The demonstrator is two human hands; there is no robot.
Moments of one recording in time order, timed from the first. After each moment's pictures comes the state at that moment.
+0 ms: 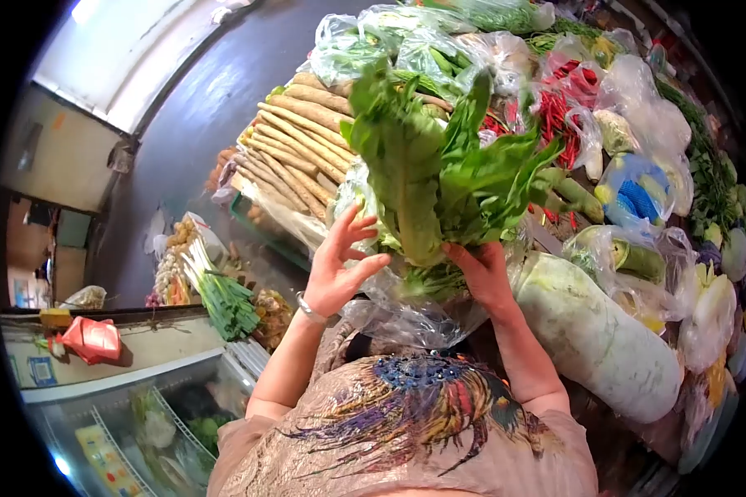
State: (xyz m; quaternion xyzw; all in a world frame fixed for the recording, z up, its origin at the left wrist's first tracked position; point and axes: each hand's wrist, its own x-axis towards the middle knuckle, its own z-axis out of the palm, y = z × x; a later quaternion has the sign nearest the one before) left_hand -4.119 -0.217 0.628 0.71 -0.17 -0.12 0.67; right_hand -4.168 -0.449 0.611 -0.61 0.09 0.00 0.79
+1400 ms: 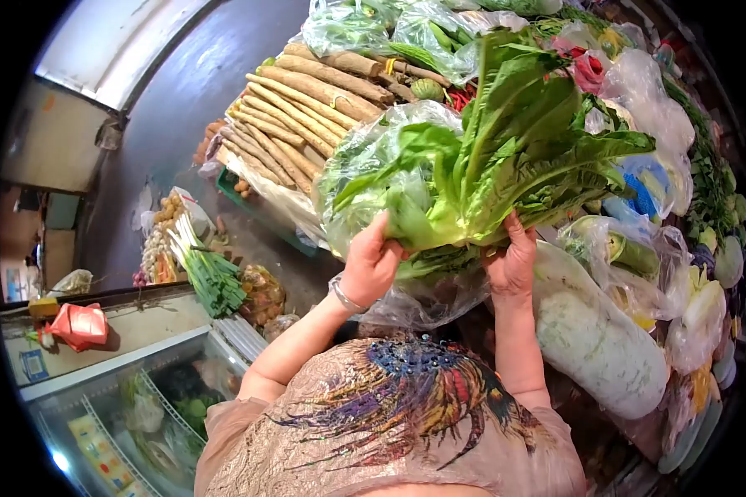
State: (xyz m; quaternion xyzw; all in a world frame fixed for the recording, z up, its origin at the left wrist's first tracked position) left_hand -4.141 -0.270 0.603 0.68 -0.16 -0.14 0.70; right_hand -4.172 -0.479 0.605 -0.30 0.16 -0.15 0.93
